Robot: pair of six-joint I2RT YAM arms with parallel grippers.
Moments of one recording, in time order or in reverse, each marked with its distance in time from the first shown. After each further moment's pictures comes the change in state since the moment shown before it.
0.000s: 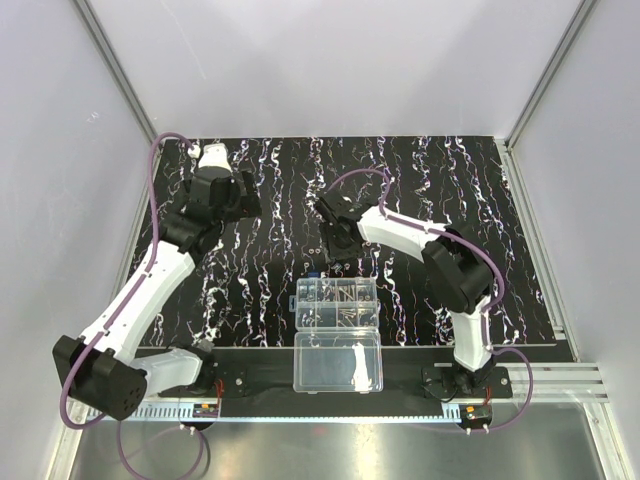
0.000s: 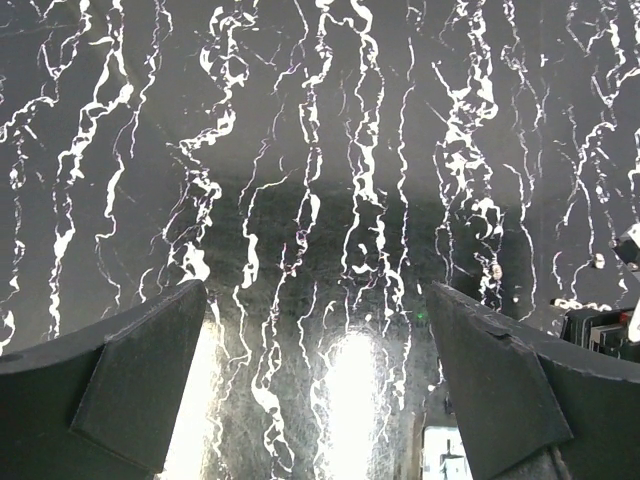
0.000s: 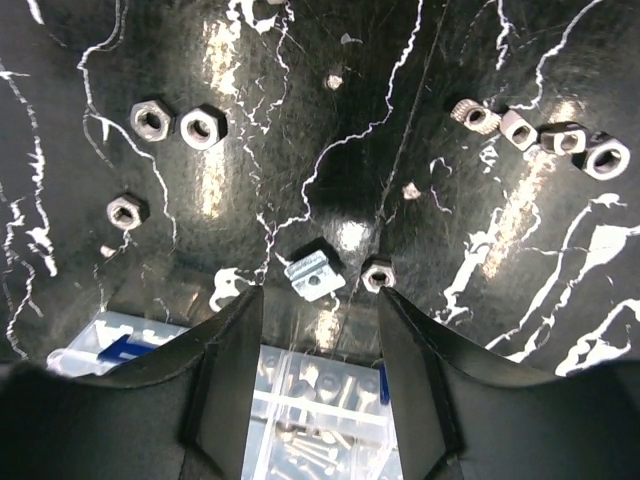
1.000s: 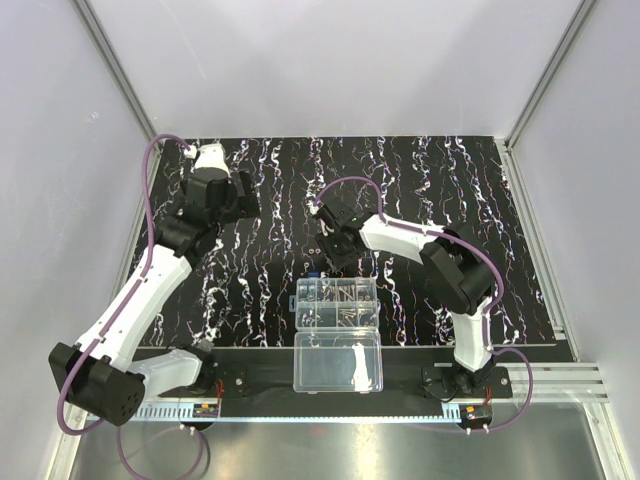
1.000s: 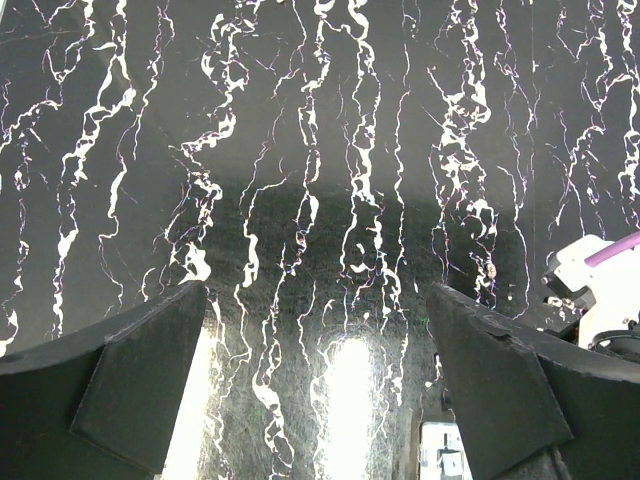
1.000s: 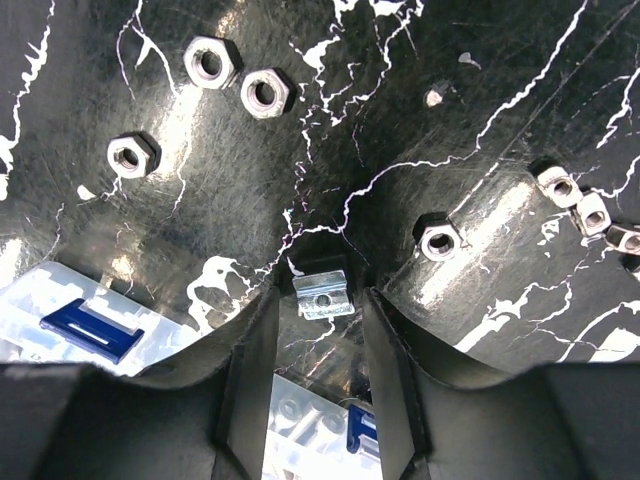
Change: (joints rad) left arm 0.000 -0.029 0.002 -0.016 0.003 0.000; right arm 0.001 -0.008 -0.111 0.156 -0.114 -0.317
